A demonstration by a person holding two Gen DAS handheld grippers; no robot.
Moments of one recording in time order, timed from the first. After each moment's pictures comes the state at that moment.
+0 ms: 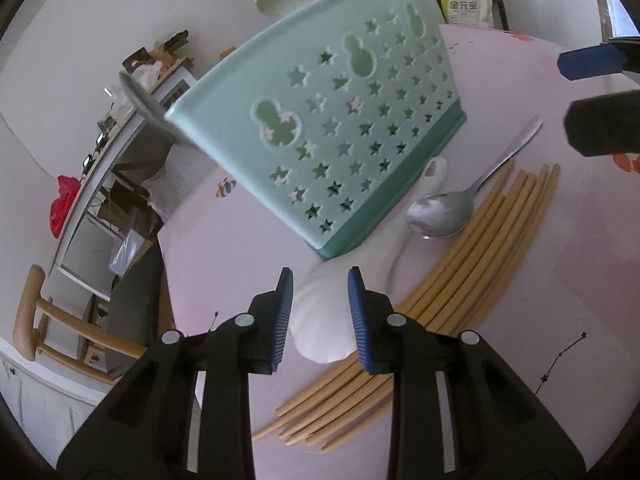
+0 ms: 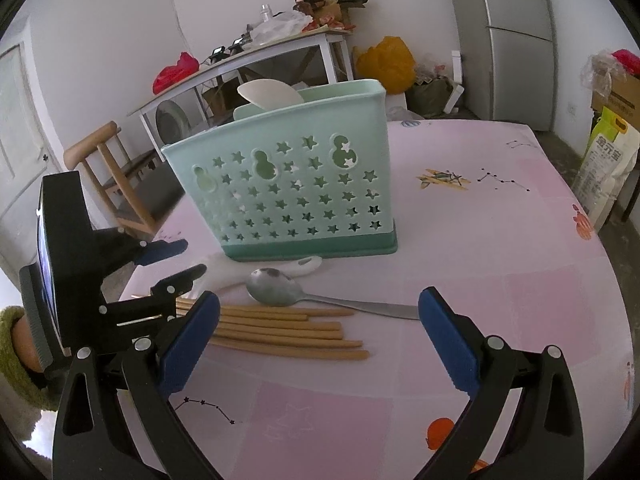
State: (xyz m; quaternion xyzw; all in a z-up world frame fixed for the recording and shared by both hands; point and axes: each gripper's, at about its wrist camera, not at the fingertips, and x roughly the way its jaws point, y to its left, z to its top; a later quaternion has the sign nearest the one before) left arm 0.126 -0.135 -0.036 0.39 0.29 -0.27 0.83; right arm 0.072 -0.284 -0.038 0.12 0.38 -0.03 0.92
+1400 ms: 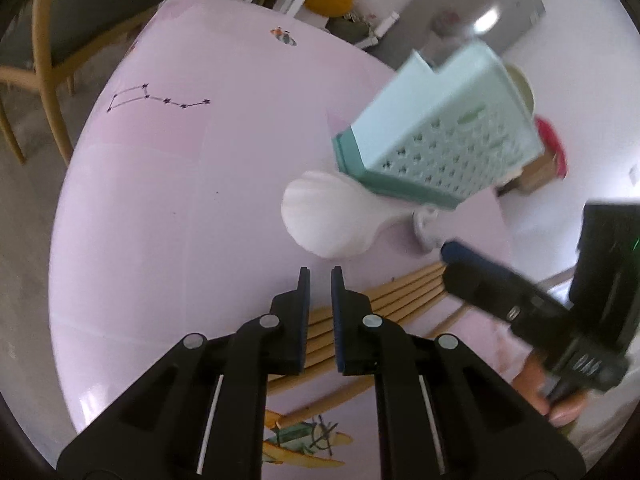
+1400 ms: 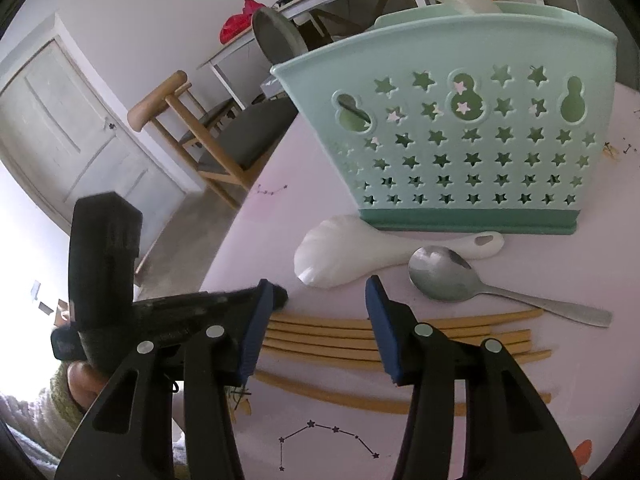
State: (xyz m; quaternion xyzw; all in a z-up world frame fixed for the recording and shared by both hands) left arm 0.181 -0.011 -0.056 -0.14 0.53 -0.30 0.78; right arm 0.140 -0.210 -0.063 0.17 0.46 0.13 0.86
